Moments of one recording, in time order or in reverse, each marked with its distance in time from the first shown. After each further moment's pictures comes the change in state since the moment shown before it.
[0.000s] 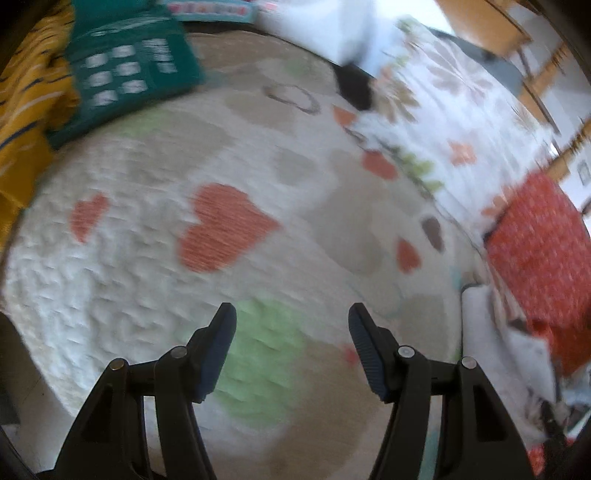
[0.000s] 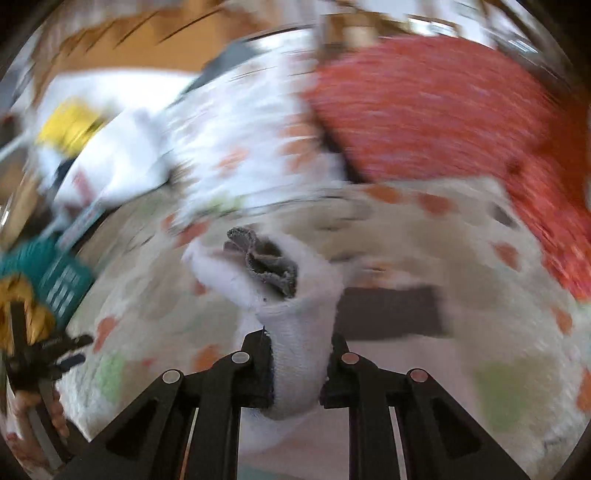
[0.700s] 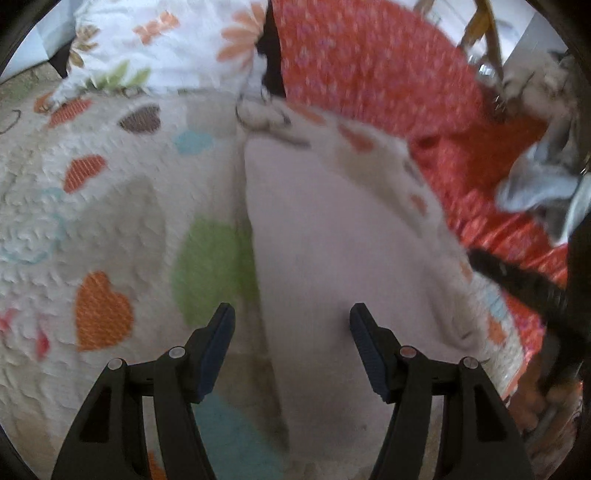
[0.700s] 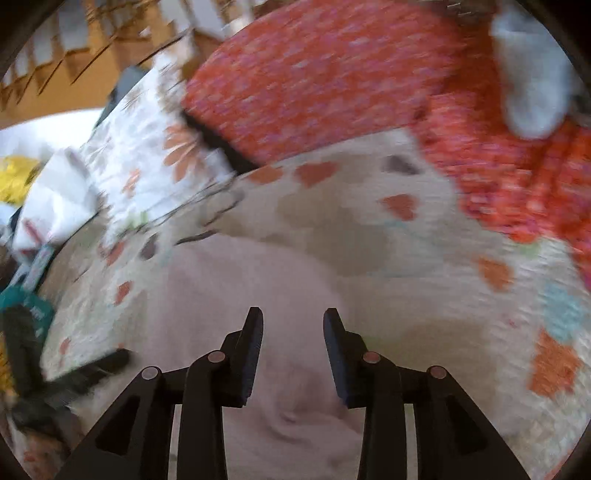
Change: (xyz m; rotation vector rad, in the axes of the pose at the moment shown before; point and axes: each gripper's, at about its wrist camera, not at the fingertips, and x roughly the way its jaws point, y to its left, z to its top) left arm 0.061 -0.246 -0.133 0.594 0.245 -0.337; right arm 0.006 -0.123 0.002 0.143 0.089 -0.039
